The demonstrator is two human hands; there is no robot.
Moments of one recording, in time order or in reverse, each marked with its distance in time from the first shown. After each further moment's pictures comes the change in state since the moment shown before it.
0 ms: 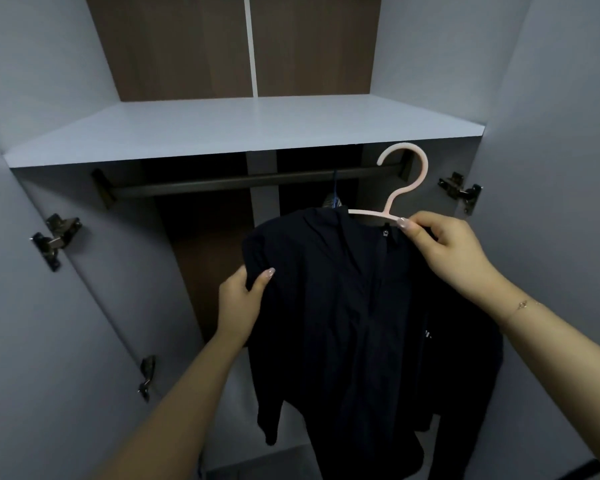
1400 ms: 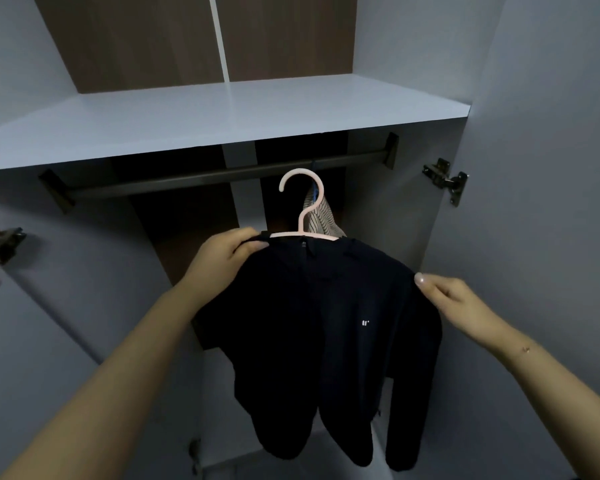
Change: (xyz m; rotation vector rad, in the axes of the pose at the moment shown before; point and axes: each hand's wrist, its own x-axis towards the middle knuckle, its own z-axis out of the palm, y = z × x) left_hand 0.073 0.041 0.010 0.354 -0.447 0.305; right_hand -0.049 0.123 0.006 0.354 -0.342 0.249
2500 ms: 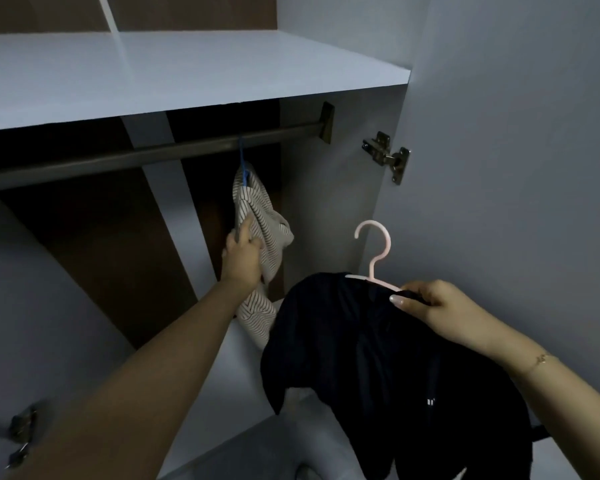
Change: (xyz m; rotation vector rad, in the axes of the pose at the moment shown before) left_hand 0.101 -0.048 0.181 0.371 -0.157 -0.247; right_hand -0.032 -0.012 -0.026 -0.274 0.024 0.321
